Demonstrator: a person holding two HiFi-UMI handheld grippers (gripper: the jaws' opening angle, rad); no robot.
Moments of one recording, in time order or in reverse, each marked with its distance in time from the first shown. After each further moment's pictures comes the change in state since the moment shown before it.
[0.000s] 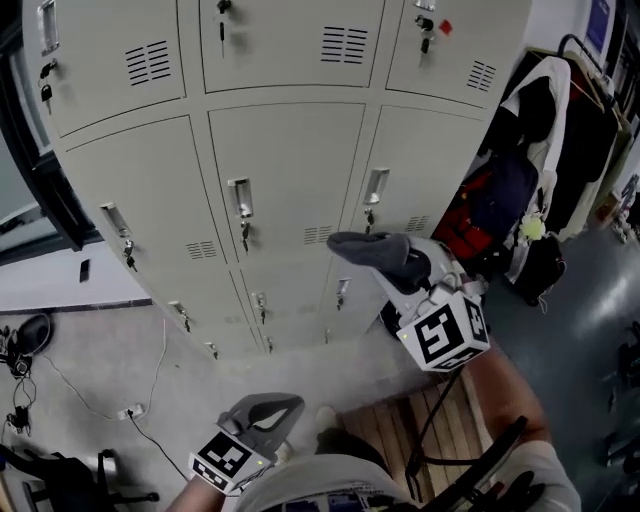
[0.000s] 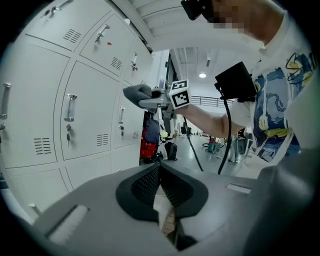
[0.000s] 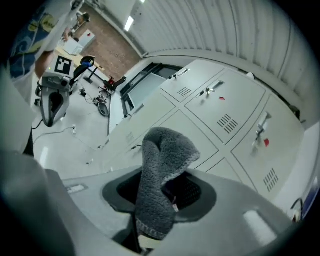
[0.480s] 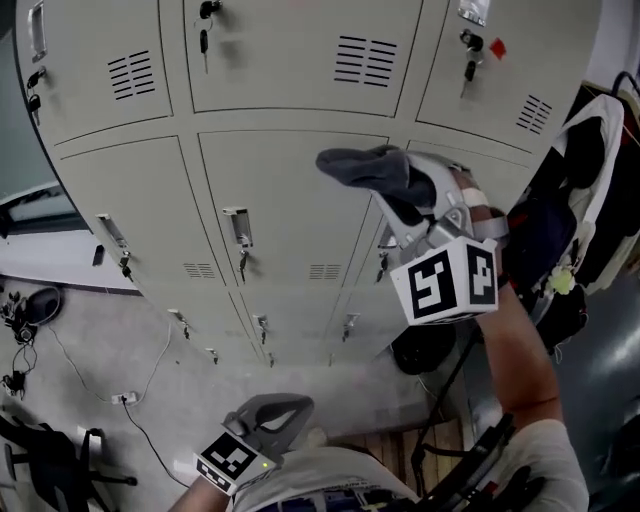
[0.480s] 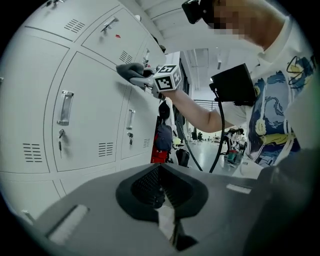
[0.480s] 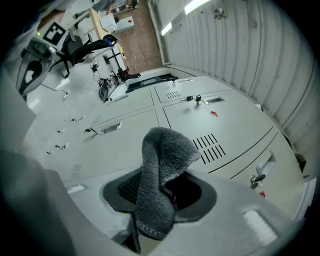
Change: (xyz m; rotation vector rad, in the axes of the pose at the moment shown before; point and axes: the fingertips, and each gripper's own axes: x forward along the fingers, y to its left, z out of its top) left arm 0.089 0.051 0.047 -0.067 -0.048 0.119; right arm 0.093 -0.159 0.043 -0.358 -0.141 -0.195
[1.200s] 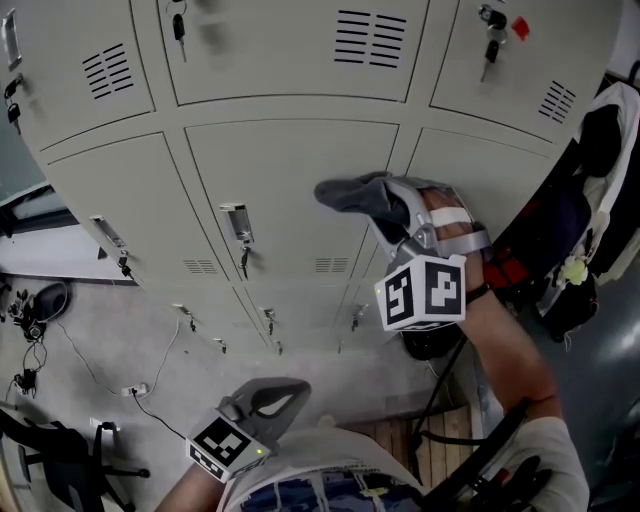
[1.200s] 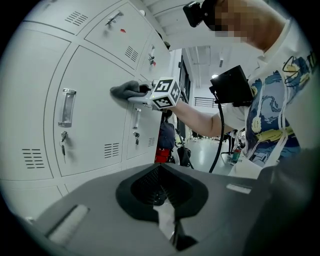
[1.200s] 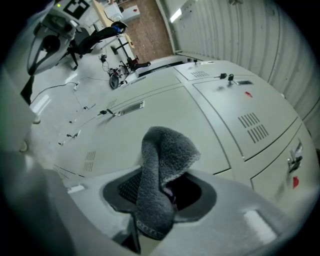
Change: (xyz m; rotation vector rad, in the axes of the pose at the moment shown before) left arm 0.006 0.033 0.009 -0.012 0.030 -0.005; right arm 0.039 0.084 -0.042 -0.057 0.120 0.127
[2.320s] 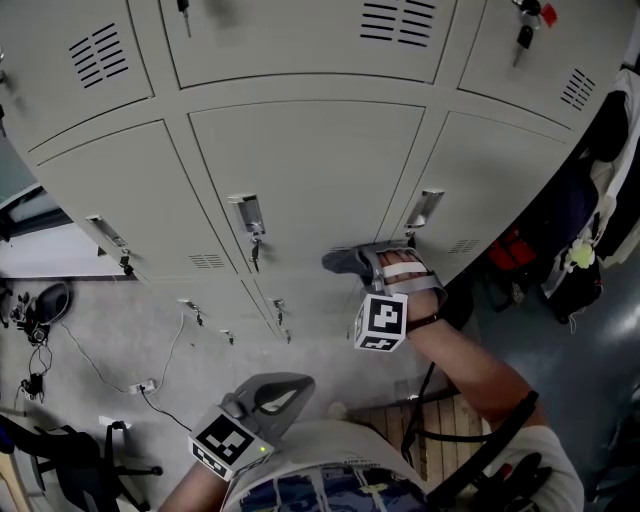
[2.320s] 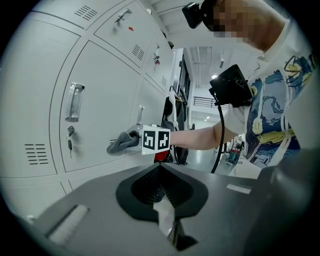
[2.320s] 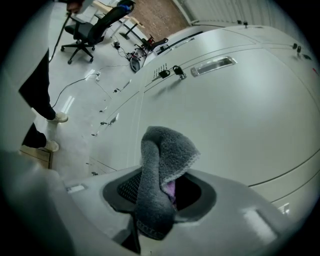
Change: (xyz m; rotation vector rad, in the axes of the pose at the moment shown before) left arm -0.017 0.022 -0.010 -0.011 0.026 -0.030; right arm 0.052 0.225 -0.040 -0.047 0.242 0.342
